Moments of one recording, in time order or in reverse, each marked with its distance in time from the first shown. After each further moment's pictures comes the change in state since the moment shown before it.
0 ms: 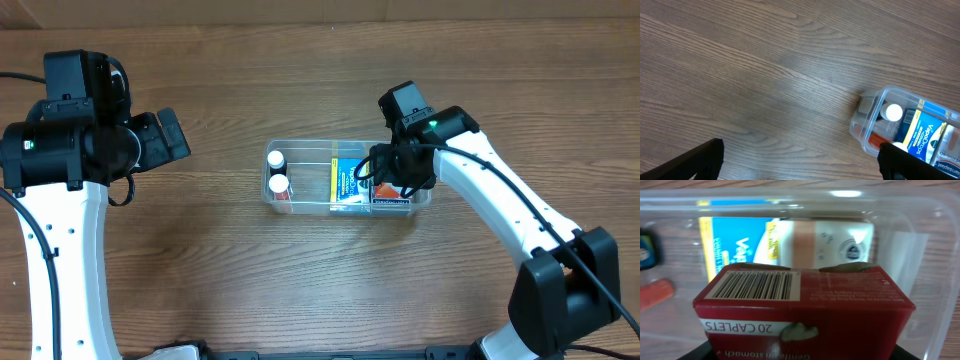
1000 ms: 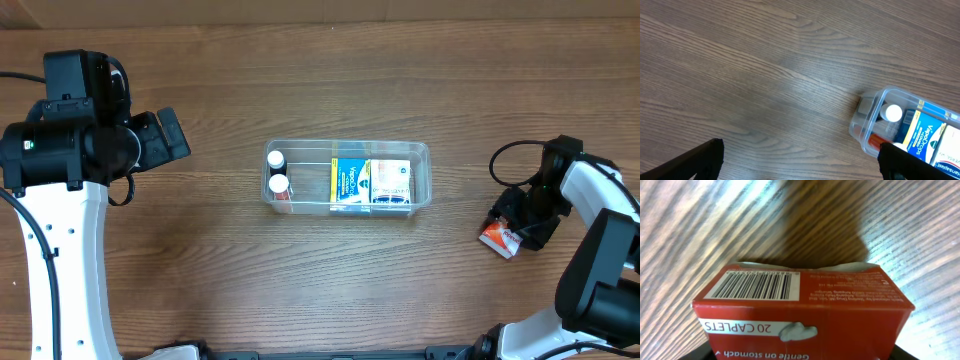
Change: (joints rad) left arm 0.000 0.000 0.000 0.003 0.000 0.000; right arm -0.760 0.016 -0.347 0.040 -0.028 -0.102
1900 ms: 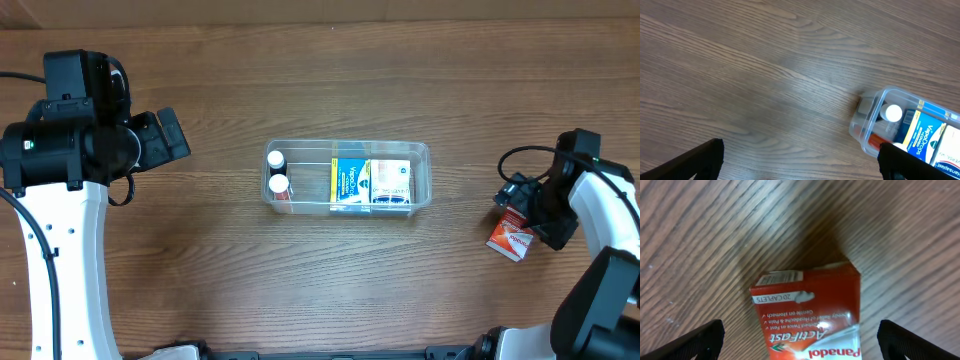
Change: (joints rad) left arm 0.000 0.000 0.000 0.000 0.000 0.000; right arm -0.002 -0.144 -0.028 0.068 0.080 0.033
